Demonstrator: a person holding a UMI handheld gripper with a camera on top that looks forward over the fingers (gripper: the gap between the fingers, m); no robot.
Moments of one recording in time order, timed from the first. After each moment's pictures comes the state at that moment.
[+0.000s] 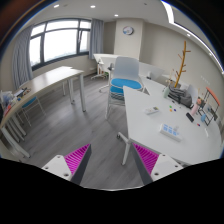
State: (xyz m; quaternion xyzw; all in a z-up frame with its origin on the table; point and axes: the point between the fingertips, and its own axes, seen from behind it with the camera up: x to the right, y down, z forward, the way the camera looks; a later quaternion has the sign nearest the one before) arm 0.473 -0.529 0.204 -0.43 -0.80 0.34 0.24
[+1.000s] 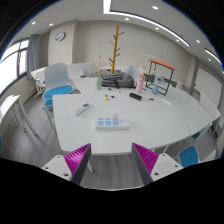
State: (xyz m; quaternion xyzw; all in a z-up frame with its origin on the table) arm 0.322 -0.271 0.160 -0.65 -0.61 0.28 0.36
